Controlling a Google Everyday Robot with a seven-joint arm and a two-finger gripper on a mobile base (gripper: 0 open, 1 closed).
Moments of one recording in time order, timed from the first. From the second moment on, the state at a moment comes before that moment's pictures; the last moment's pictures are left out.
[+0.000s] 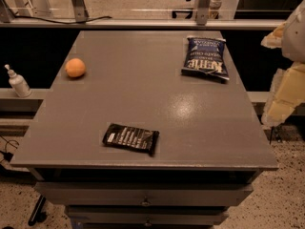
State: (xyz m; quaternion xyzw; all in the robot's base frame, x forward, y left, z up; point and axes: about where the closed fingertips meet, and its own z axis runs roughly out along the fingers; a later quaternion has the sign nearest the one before) arm 0.438 -0.216 0.978 -0.60 0.78 -0.04 0.16
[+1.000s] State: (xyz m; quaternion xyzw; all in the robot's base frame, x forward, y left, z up) arm 0.508 -0.216 0.955 -0.57 0.79 -0.03 0.22
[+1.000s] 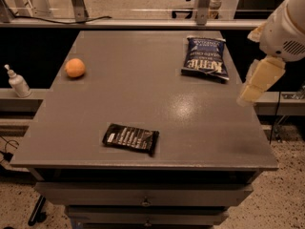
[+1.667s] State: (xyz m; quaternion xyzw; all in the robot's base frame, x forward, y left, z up) arm 0.600 -0.221 0.919 -0.51 0.81 0.02 0.30
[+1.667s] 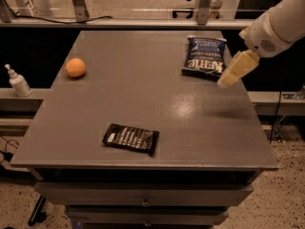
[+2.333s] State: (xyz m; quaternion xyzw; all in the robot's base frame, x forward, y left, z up) arm 0.670 -0.217 0.877 -0.43 0.82 0.10 0.36
